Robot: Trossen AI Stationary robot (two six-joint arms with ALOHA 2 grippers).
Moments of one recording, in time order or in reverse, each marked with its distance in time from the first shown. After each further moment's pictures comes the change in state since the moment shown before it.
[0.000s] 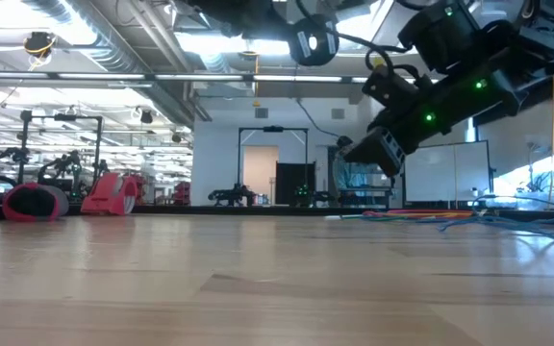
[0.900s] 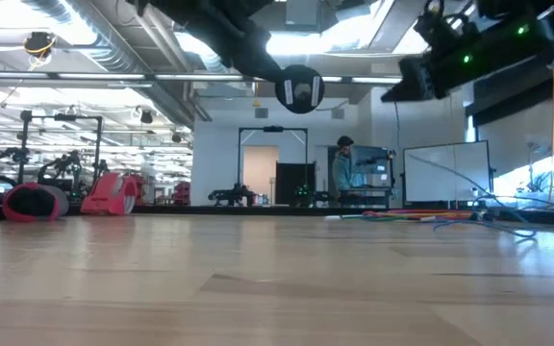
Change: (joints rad) left arm 0.033 0.048 0.000 -0.177 -0.047 0.053; right arm -0.051 -0.551 -0.101 -0.158 0.027 0.054
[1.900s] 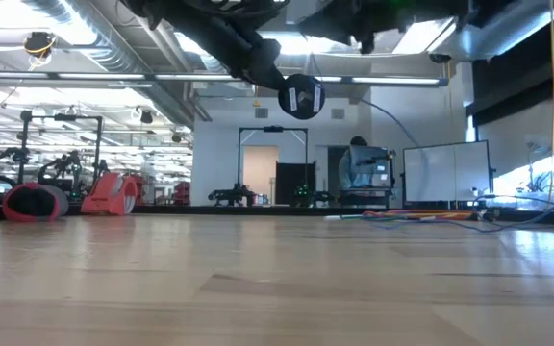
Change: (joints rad) left arm 0.056 0.037 0.000 0.065 0.001 -0.053; right arm 0.001 0.357 0.407 0.158 -0.415 0.018
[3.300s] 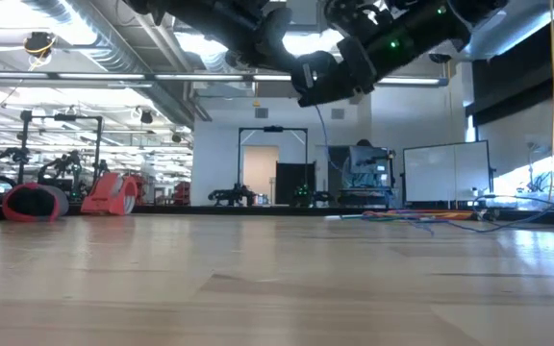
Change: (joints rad) left arm -0.005 0.000 0.011 0.117 0.062 -0.136; right arm 0.001 0.103 0.037 -0.409 -0.063 -0.045
